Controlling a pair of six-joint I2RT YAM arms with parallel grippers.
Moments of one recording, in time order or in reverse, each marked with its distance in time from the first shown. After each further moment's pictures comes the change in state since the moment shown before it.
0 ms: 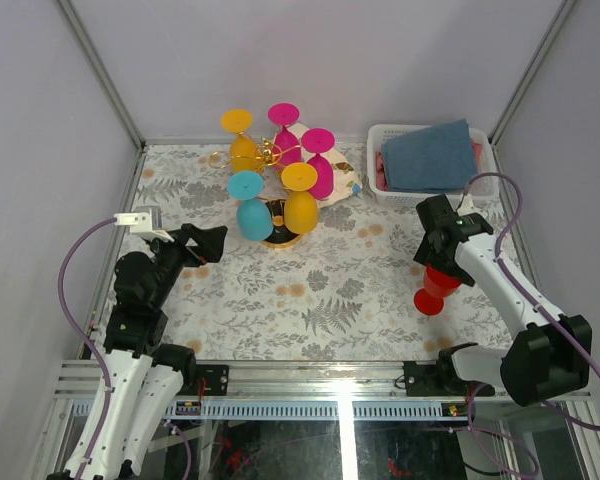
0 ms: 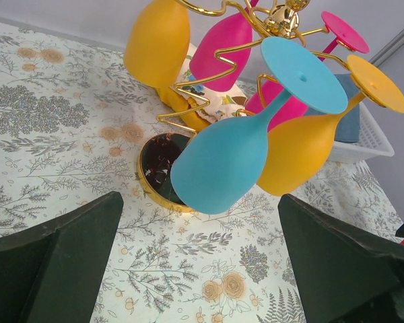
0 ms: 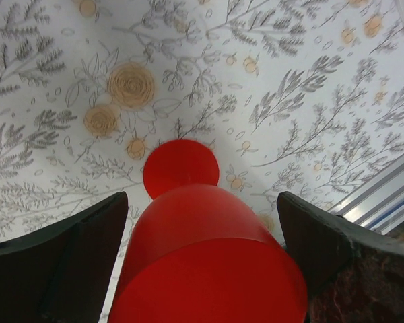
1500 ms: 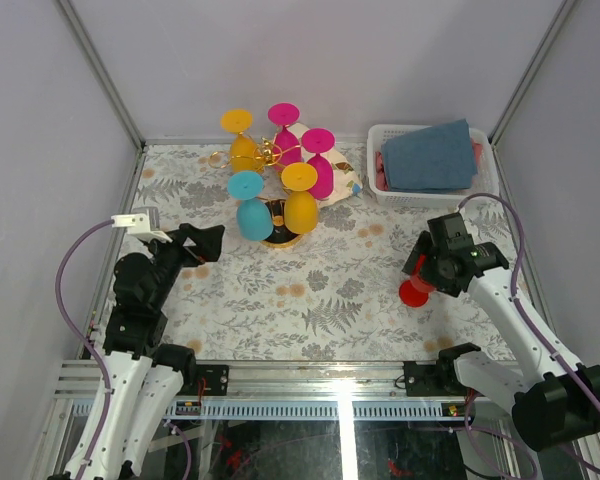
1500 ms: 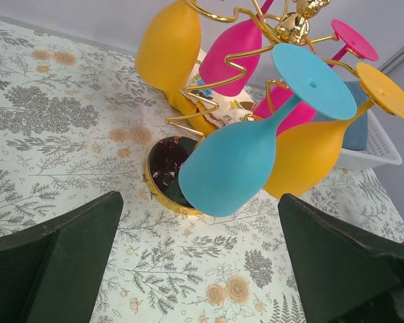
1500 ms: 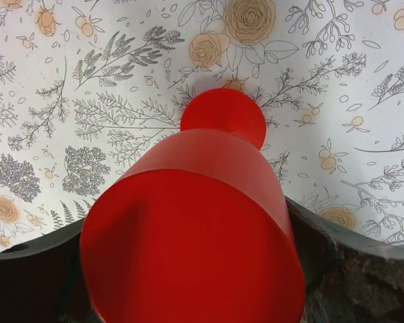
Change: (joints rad) left arm 0.000 -0.007 0.000 -0.006 -0.043 -0.001; right arm 0.000 -0.233 -0.172 0.158 -0.373 -0.070
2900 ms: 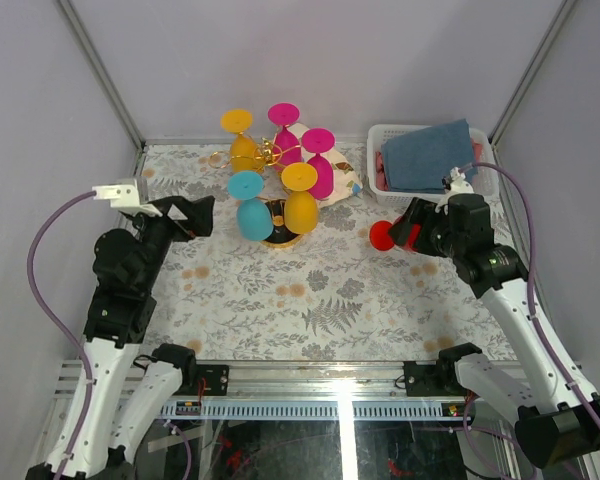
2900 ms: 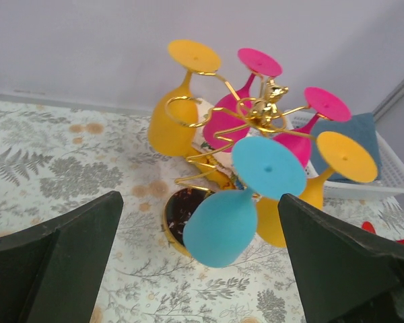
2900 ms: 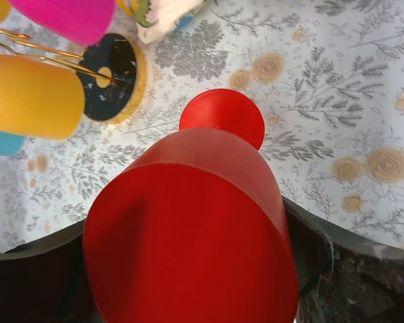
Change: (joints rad) left arm -0.035 0.121 0.275 -0.065 -0.111 0.131; right arm 0.000 -0.096 0.106 0.291 -0.248 -0.215
